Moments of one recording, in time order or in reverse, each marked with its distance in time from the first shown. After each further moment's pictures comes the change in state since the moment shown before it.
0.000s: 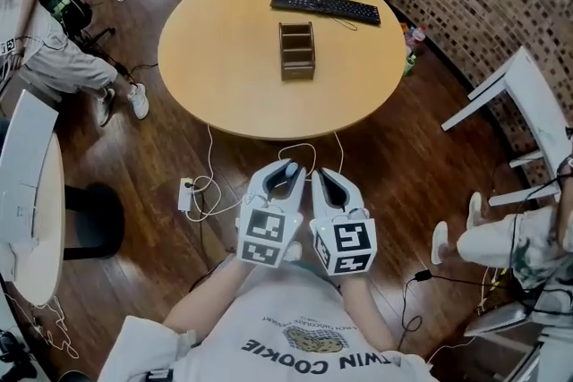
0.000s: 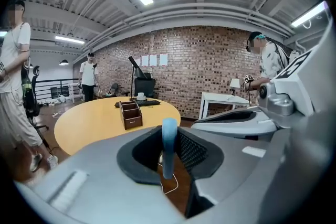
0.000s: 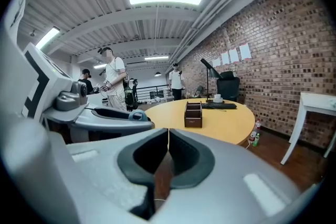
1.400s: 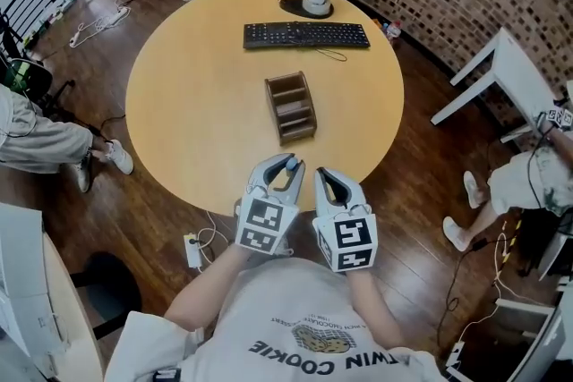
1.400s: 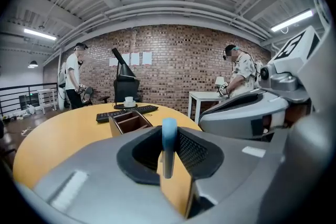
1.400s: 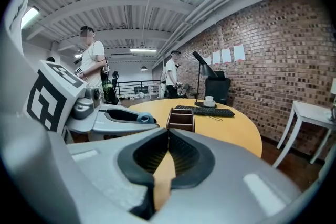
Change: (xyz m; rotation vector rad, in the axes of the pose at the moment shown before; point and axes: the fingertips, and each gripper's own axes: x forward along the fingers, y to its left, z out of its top) left arm 0.180 0.149 0.042 0.130 -0.025 -0.260; right arm 0.196 -0.064 0.061 -0.017 0.047 -0.184
